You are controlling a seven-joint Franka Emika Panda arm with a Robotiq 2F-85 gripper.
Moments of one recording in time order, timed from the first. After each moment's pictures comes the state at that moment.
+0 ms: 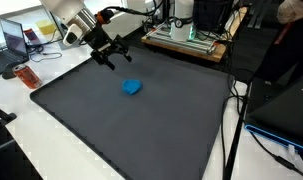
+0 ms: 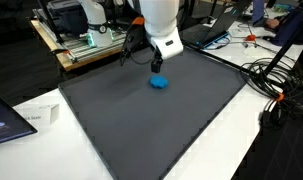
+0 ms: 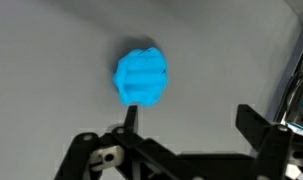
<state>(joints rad) -0.16 0.53 0.03 -1.68 0.33 1.86 -0.75</state>
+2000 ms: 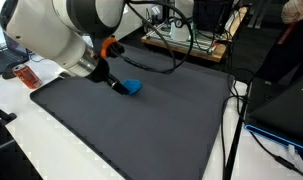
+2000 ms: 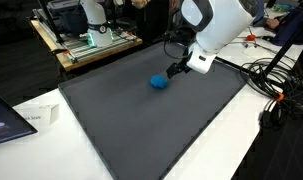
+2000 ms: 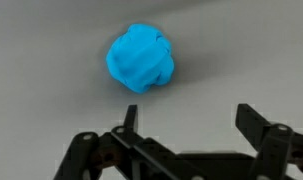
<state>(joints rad) 0.05 0.98 -0.03 -1.00 0.08 1.53 0.26</state>
